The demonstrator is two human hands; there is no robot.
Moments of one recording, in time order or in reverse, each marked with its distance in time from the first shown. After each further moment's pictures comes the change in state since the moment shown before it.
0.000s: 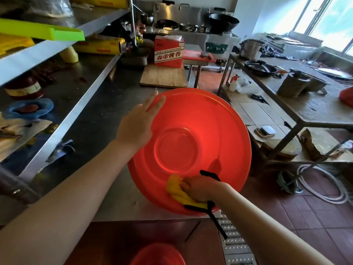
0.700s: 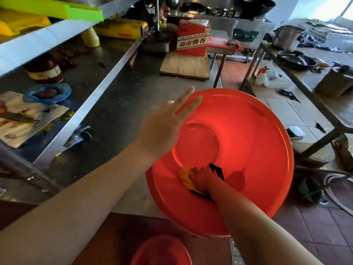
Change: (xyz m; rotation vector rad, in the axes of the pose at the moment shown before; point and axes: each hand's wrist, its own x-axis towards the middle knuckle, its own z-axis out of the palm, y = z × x) left_hand -0.004 0.024 0.000 0.041 0.070 0.124; right_hand 0.136 0.025 0.034 -0.024 0.057 0.155
